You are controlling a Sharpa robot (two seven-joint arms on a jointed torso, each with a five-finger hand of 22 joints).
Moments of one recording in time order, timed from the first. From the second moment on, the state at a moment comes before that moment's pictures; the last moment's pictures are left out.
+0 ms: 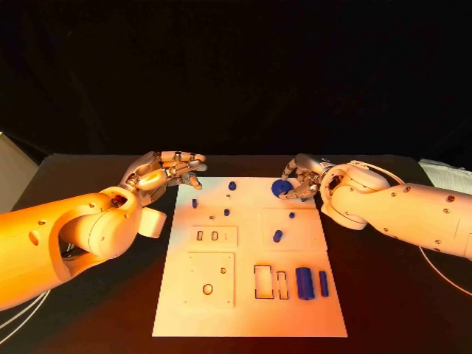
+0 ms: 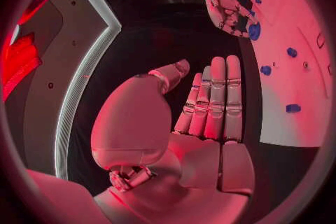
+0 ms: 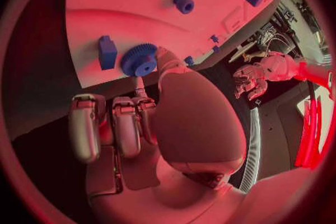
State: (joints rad) left arm 1.21 -0.97 -0.03 1.66 -0.07 -0.28 0.39; left_hand 1.29 -0.17 0.60 0.01 0.05 0.91 0.20 0.22 0.23 1.15 0.14 0.07 0.07 1.08 0.06 0.66 0.64 0.18 0.92 0.16 0.76 0.46; right arm 1.33 -0.69 -0.16 1.34 -1.28 -0.33 -0.32; right_hand 1.45 -0.22 0.08 0.29 0.31 0.81 0.18 0.26 0.34 1.47 0.09 1.55 1.31 1.47 0.01 1.57 1.31 0.04 1.46 0.11 1.48 1.31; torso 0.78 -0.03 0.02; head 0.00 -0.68
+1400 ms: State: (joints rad) left arm 1.21 -0.98 -0.03 1.66 -0.07 -0.28 0.38; left_hand 1.29 -0.17 0.60 0.01 0.05 0.91 0.20 0.22 0.23 1.15 0.14 0.07 0.07 1.08 0.07 0.66 0.64 0.18 0.92 0.16 0.76 0.46; right arm 1.33 -0.69 -0.17 1.43 -1.38 -0.39 -0.31; right_hand 1.48 -0.23 0.37 0.26 0.36 0.92 0.15 0.29 0.33 1.47 0.07 1.57 1.31 1.47 0.00 1.56 1.31 0.04 1.47 0.11 1.52 1.31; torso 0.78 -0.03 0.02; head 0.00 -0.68
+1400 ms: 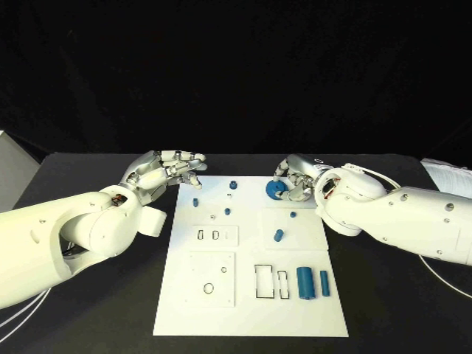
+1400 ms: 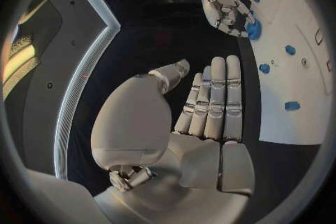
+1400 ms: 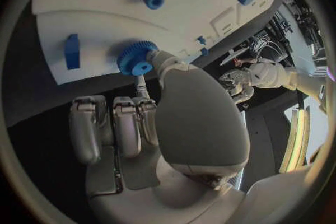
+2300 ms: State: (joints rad) left arm 1.21 -0.97 -0.03 1.66 -0.07 -0.27 0.38; left_hand 1.29 -0.17 0.60 0.01 0.05 0.91 0.20 0.22 0.23 1.15 0.14 0.07 0.07 1.08 0.06 0.66 0.64 0.18 0.92 0.16 0.77 0.47; right arm 1.33 -0.49 -0.17 1.40 -1.54 -0.47 -0.33; right_hand 1.47 -0.24 0.39 0.25 0.34 0.94 0.15 0.29 0.33 1.47 0.07 1.57 1.31 1.46 0.00 1.56 1.31 0.02 1.47 0.11 1.52 1.31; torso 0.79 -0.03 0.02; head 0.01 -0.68
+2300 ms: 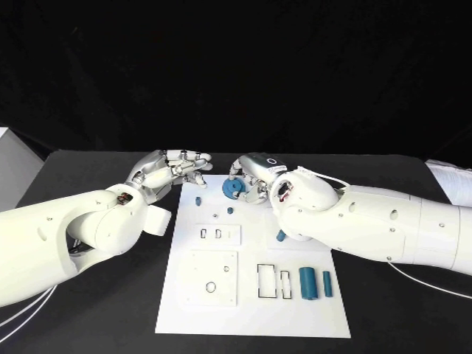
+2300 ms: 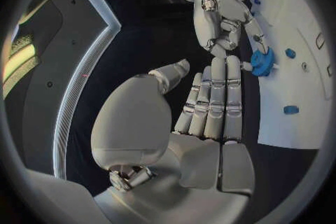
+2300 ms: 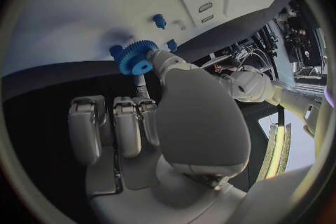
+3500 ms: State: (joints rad) left arm 1.22 -0.96 -0.03 1.66 -0.07 -0.27 0.38; left_hand 1.29 -0.17 0.60 0.01 0.05 0.91 0.20 0.22 0.23 1.15 0.14 0.07 0.07 1.08 0.06 0.66 0.64 0.18 0.91 0.16 0.77 0.47; right arm 1.31 -0.43 -0.19 1.32 -1.55 -0.45 -0.33; right_hand 1.45 -0.26 0.40 0.24 0.32 0.94 0.14 0.29 0.33 1.47 0.07 1.57 1.31 1.46 0.00 1.56 1.31 0.02 1.47 0.11 1.52 1.31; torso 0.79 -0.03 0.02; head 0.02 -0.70
